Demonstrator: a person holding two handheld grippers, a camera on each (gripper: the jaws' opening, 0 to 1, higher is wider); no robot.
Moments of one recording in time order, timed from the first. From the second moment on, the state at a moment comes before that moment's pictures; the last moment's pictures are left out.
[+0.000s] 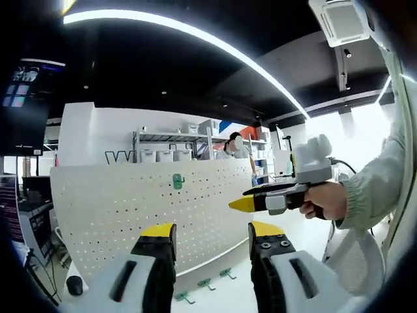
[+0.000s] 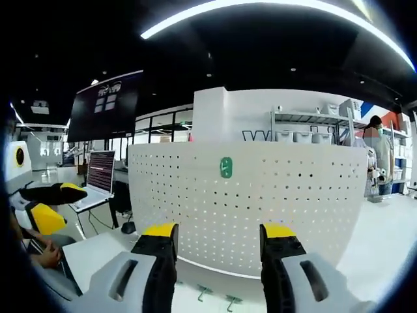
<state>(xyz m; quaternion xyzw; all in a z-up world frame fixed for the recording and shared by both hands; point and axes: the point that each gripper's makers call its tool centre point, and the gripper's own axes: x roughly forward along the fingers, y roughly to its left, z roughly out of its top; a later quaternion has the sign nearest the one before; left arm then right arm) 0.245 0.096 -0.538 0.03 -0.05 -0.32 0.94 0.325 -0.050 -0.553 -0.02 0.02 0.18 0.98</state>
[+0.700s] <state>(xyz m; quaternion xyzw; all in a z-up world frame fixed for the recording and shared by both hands) 0.275 0.094 -0.536 0.07 -0.05 -0.33 0.94 0.291 -0.082 -0.584 0.00 0.04 0.16 0.99</state>
